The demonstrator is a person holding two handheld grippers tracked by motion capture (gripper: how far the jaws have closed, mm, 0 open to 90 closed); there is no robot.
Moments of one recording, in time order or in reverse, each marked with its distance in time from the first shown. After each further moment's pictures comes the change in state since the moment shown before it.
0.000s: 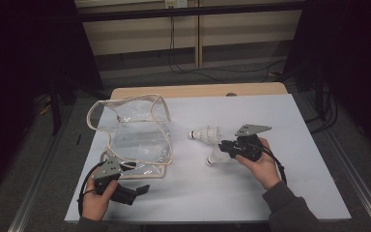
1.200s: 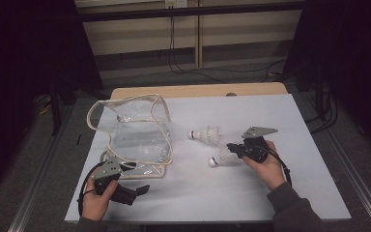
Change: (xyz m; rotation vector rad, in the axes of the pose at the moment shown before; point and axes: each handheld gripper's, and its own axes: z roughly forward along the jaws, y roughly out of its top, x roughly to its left) left arm 0.000 0.000 0.000 0.001 0.000 0.000; right arm -0.013 -0.017 -0.006 0.018 -0.036 0.034
